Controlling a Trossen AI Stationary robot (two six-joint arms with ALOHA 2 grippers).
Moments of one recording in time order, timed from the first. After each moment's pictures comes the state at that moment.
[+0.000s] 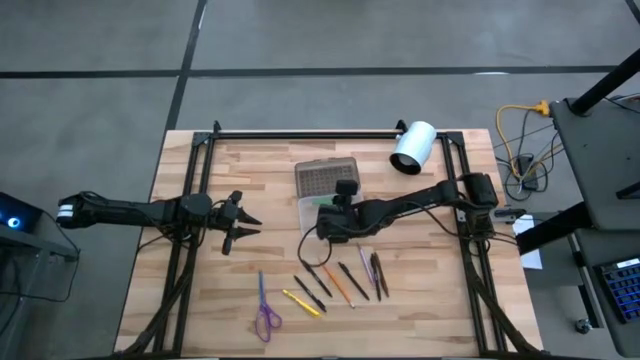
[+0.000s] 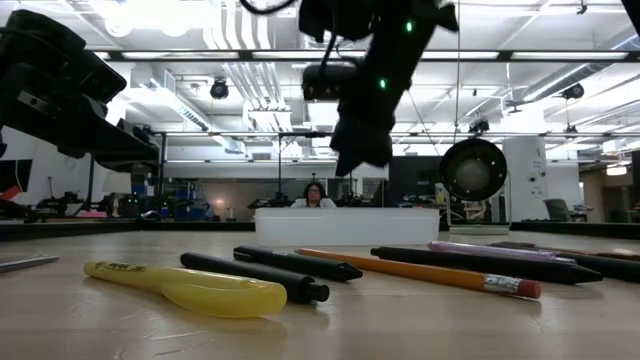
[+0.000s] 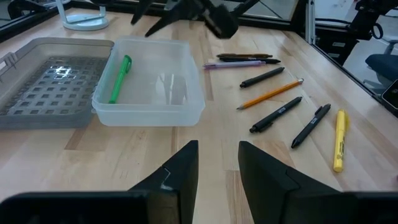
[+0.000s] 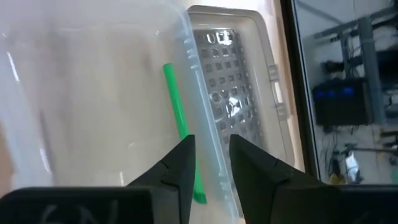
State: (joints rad) left arm 0.03 0.40 0.01 0.03 0.10 -0.09; right arm 0.12 1.97 1.44 -0.67 0.71 0.07
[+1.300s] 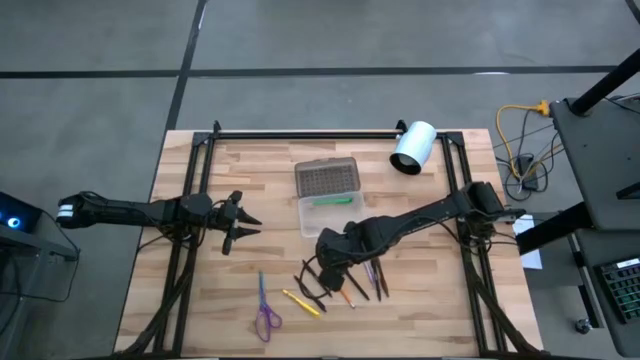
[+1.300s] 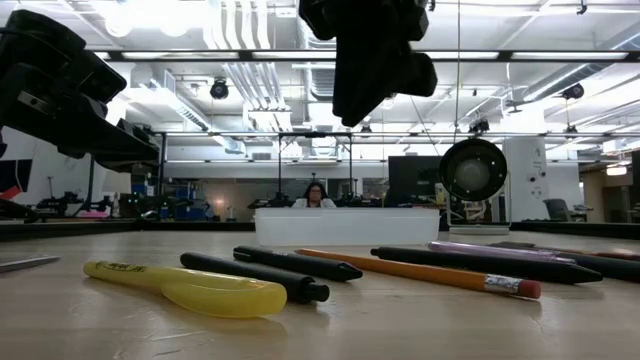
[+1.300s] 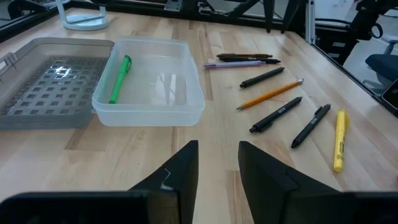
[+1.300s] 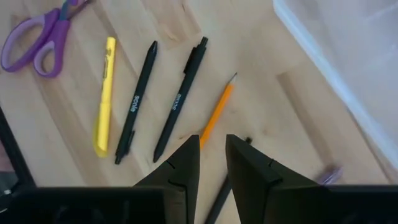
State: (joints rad) left arm 0.03 0.40 0.01 0.03 0.10 -0.09; right arm 0.29 1.97 1.65 -0.86 0.09 0.83
